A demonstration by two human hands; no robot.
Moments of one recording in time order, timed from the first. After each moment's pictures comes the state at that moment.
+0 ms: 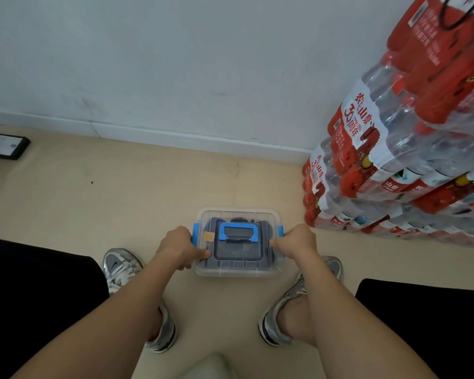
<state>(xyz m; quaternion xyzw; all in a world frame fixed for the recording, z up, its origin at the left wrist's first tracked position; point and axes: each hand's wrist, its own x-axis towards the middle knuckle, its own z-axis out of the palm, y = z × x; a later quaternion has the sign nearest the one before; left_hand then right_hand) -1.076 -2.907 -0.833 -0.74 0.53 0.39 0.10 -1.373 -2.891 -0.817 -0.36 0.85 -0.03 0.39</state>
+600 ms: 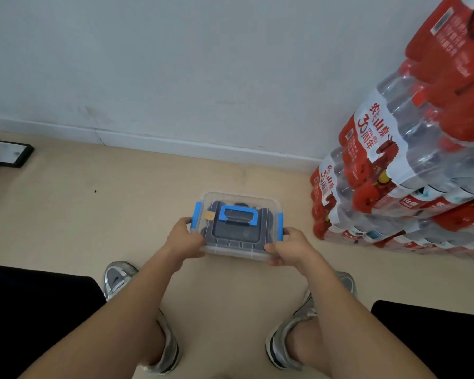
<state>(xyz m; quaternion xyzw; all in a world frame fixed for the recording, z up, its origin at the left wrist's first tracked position) -1.073 -2.943 -0.834 -0.71 0.33 0.58 -0.22 -1.359 -2.921 -0.825 -0.27 0.73 -0.20 0.60</state>
